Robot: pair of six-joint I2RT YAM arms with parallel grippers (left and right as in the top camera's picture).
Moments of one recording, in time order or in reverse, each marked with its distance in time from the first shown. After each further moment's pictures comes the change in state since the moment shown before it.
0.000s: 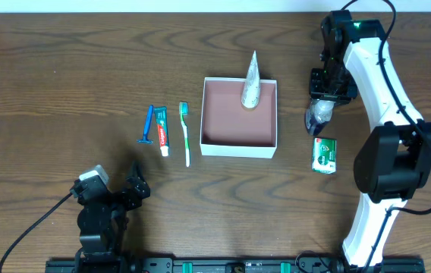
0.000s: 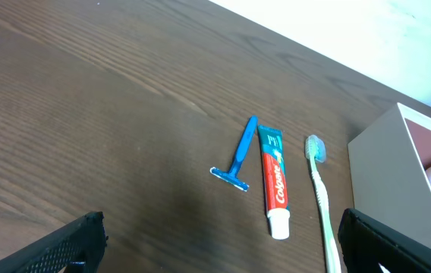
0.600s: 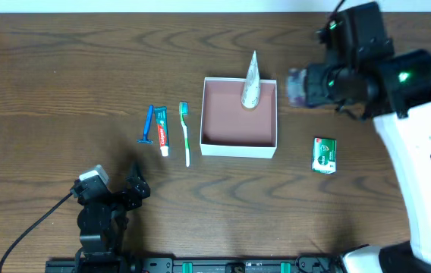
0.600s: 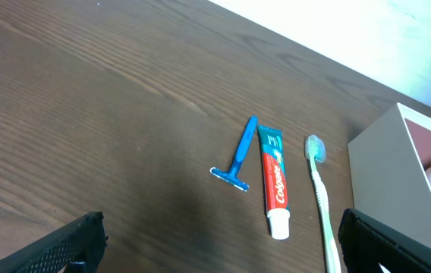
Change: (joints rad) left arm 0.000 0.000 0.000 0.000 0.000 0.000; right arm 0.256 -0.536 -0.011 0.020 -0.011 0.001
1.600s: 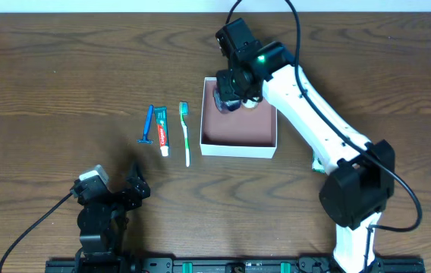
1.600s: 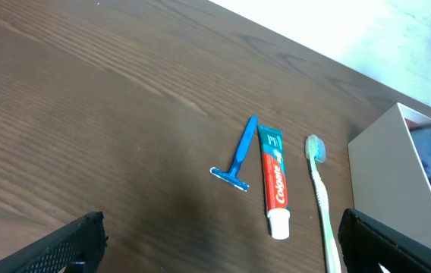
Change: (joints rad) left arm 0.000 0.000 0.000 0.000 0.000 0.000; right arm 0.216 0.468 -0.002 0.370 -0.045 0.110
